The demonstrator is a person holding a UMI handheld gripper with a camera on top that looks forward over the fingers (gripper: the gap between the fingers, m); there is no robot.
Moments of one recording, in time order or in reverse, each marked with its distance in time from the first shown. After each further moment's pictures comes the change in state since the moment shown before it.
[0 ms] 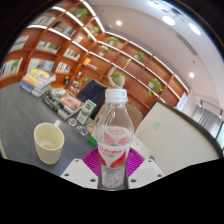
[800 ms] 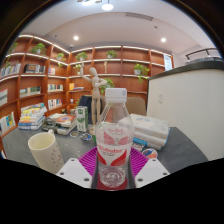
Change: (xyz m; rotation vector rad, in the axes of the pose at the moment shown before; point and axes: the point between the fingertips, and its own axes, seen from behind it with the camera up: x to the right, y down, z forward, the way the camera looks) arm -0.017 0.069 0.039 0.110 -0.096 0.548
